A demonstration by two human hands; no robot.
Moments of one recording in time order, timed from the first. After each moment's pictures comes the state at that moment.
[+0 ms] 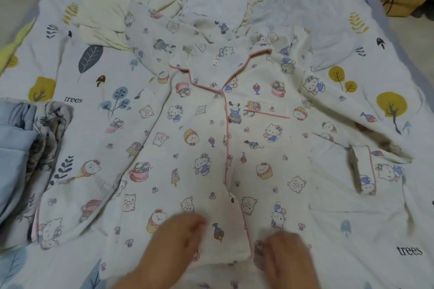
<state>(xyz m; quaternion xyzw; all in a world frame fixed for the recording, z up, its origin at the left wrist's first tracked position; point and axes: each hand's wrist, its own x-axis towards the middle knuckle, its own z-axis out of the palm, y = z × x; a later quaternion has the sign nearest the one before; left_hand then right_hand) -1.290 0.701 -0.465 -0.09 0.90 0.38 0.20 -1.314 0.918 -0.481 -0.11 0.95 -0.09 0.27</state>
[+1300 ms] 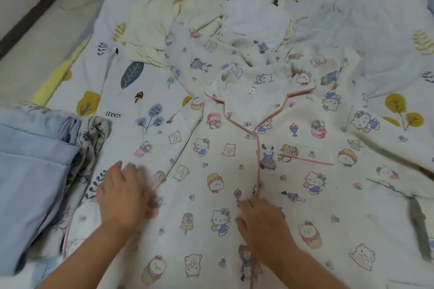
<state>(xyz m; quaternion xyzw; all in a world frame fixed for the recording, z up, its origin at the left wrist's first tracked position) -1.362 0.566 -0.492 -0.32 0.95 0.03 0.05 -1.416 0.828 -0.495 -0.29 0.93 -0.09 0.19</state>
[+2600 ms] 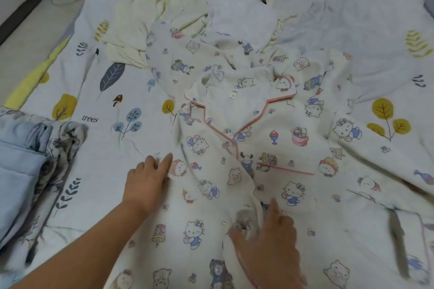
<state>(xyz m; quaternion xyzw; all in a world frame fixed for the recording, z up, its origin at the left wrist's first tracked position) -1.437 0.617 -0.508 -0.16 0.97 -0.04 0.20 -1.427 0.866 -0.478 0.09 0.94 -0.18 0.29</state>
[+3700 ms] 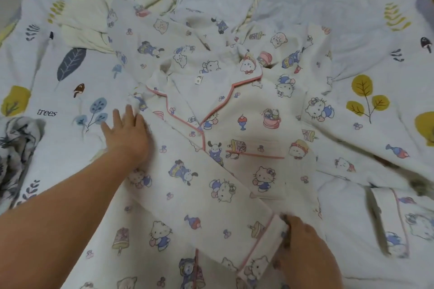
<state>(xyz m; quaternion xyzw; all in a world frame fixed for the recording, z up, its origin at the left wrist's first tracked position) -1.526 0.610 -0.526 -0.23 0.94 -0.08 0.24 -1.432 0.949 -0.485 0.04 0.94 -0.06 0.34</state>
